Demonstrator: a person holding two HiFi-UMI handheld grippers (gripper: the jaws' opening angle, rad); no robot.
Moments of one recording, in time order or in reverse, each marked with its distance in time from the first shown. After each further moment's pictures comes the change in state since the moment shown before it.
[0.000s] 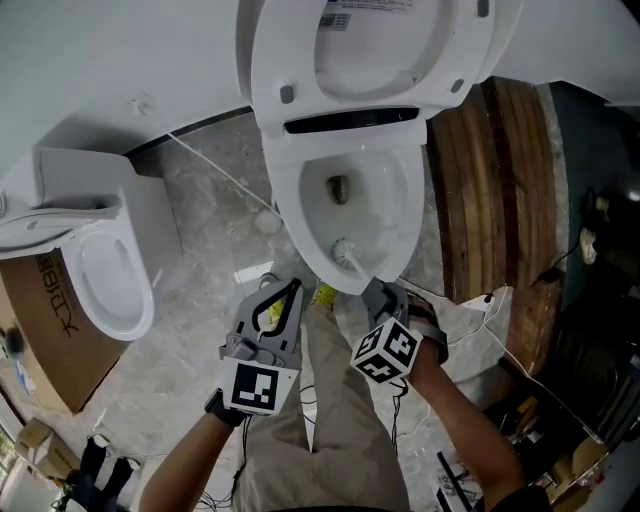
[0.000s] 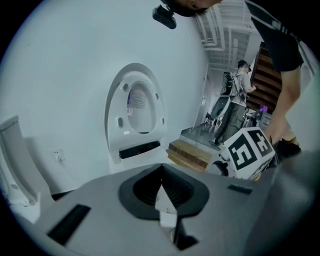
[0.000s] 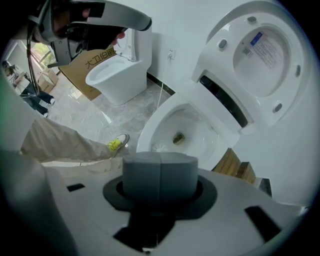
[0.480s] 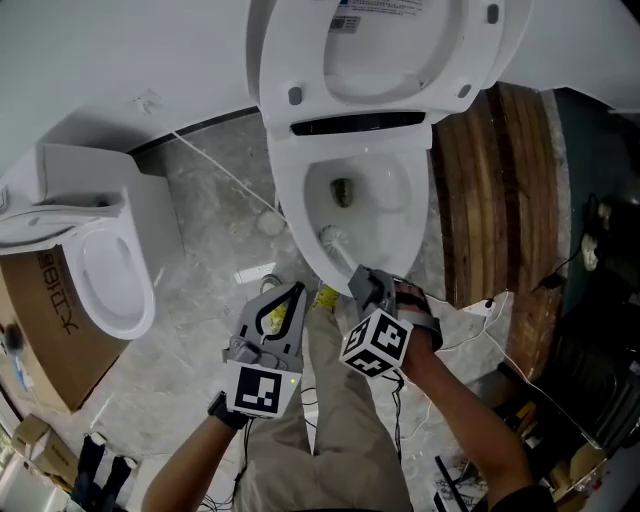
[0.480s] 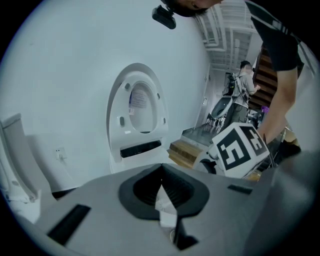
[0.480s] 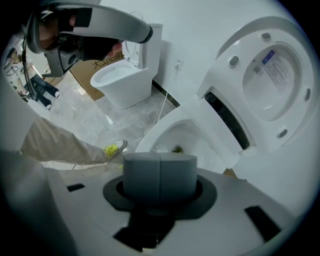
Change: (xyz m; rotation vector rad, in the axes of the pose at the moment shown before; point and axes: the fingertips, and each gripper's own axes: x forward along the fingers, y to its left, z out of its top) left arm -0.002 0.001 -0.004 -0.006 0.003 0.012; right arm 0.003 -0.010 0.050 -0.112 -0.084 -0.024
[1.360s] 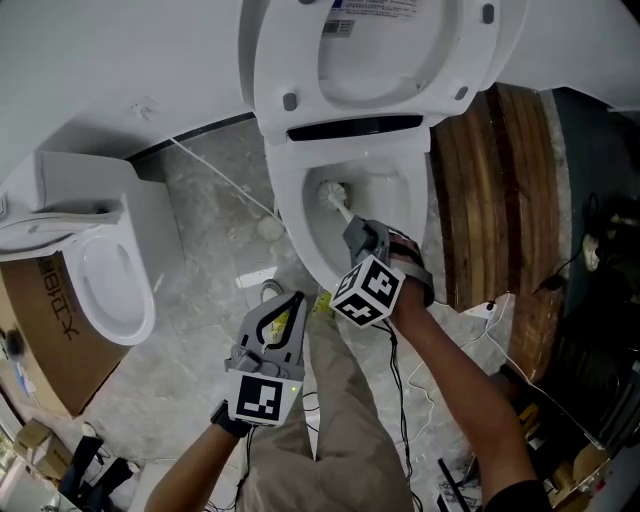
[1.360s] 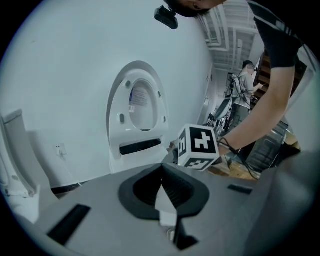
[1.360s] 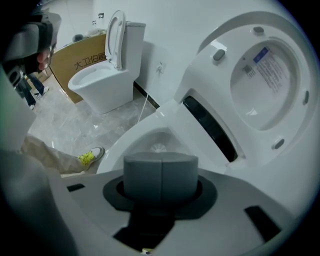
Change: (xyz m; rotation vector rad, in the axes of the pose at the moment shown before) left arm 0.002 -0.006 -0.004 -0.026 0.007 0.004; right arm 0.044 -0.089 0.040 0.043 -0.050 -0.147
